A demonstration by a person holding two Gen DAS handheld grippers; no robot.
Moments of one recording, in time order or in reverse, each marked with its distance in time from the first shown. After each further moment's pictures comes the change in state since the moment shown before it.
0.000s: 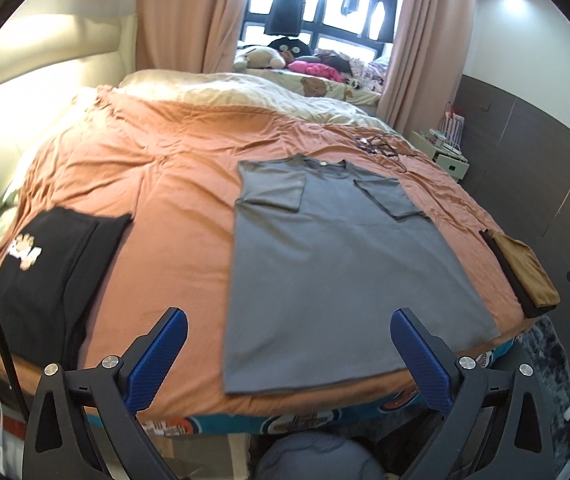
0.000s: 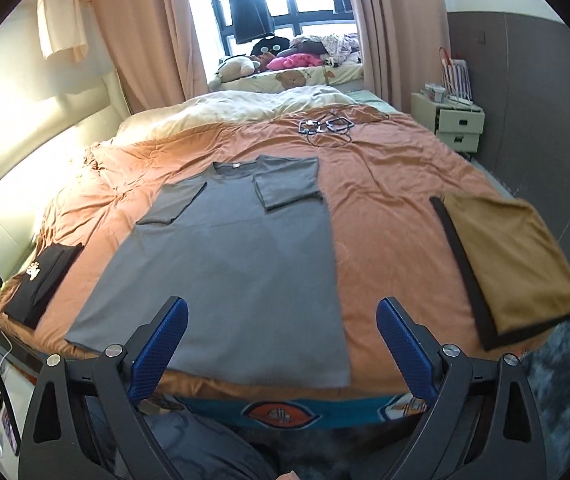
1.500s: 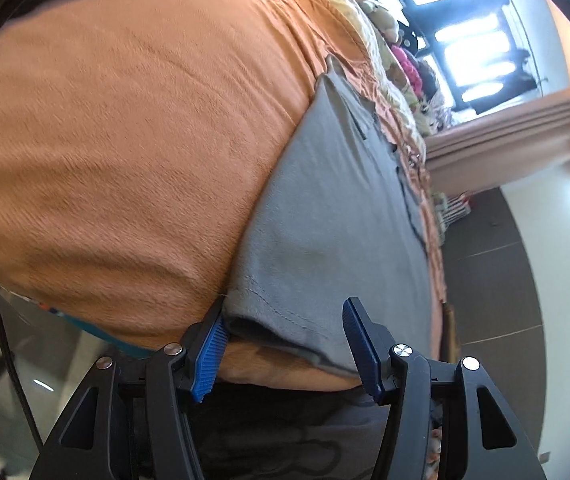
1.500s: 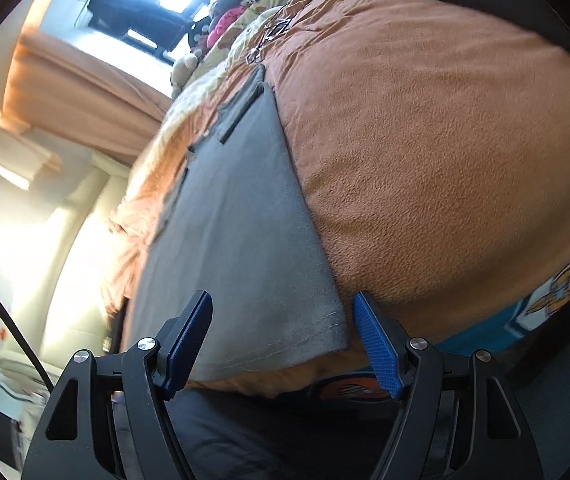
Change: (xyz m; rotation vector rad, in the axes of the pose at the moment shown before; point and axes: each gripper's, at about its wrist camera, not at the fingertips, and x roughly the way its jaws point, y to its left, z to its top) left arm 0.143 0.107 -0.135 -0.734 0.190 -0.337; right arm 0.162 -0.148 -0.108 0.617 0.117 0.357
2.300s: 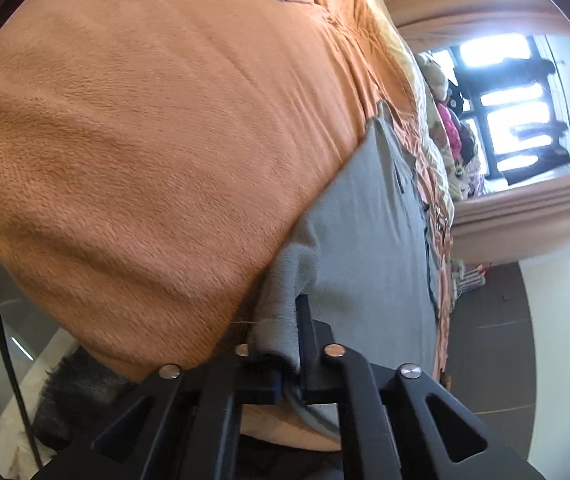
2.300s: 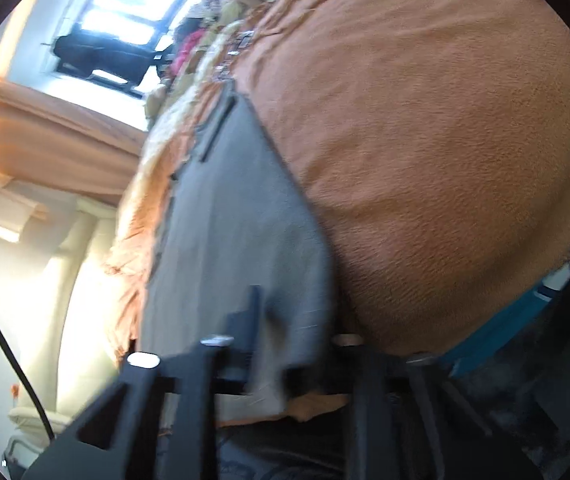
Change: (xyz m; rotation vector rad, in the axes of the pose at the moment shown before) left arm 0.017 0.009 0.004 -0.217 -0.154 0.073; right arm 0.031 -0.016 -0.016 0.156 -0.058 -0.069
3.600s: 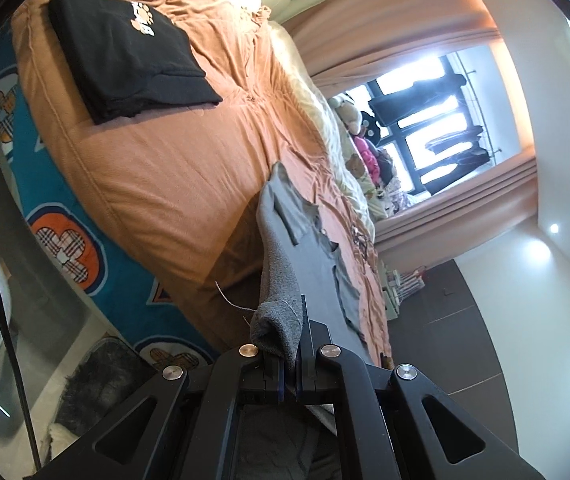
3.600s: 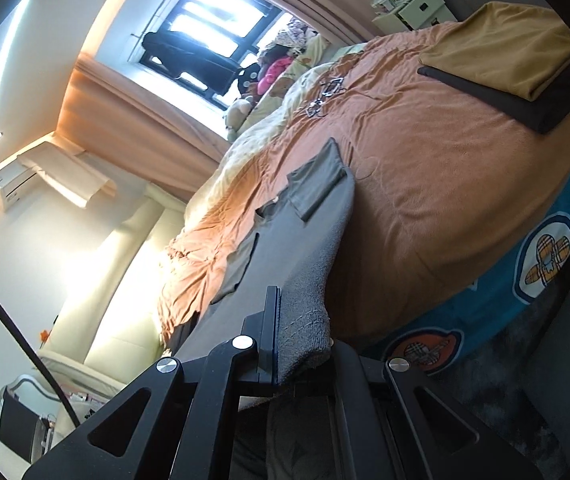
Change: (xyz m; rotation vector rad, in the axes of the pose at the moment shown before) left arm -0.215 -0.018 -0.070 0.143 -0.173 -0.217; right arm -0.148 0.013 -0.066 -0.191 -0.110 0.200
